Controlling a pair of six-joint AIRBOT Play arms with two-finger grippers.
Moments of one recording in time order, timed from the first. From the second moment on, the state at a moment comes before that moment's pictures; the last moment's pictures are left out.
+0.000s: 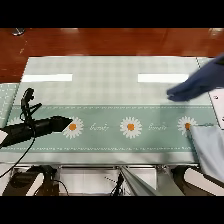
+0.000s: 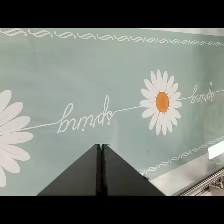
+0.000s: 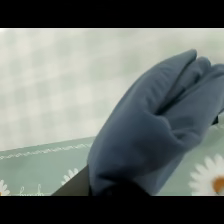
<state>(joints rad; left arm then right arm) 0.00 -0.51 0.43 0.77 -1.04 -1.32 -0.50 -1.22 1.70 -1.03 1.68 1.62</state>
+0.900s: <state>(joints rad) 0.00 -0.51 0.43 0.77 -1.03 -1.32 -1.10 -0.63 1.21 -1.70 1.85 1.70</state>
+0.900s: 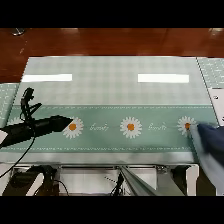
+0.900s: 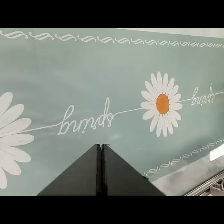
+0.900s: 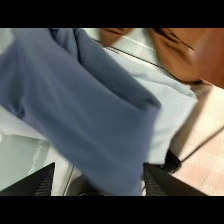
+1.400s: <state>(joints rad) 0.00 -0.80 0.70 0.66 -1.12 -1.25 -1.04 -0.81 1.22 -0.92 1.51 1.59</state>
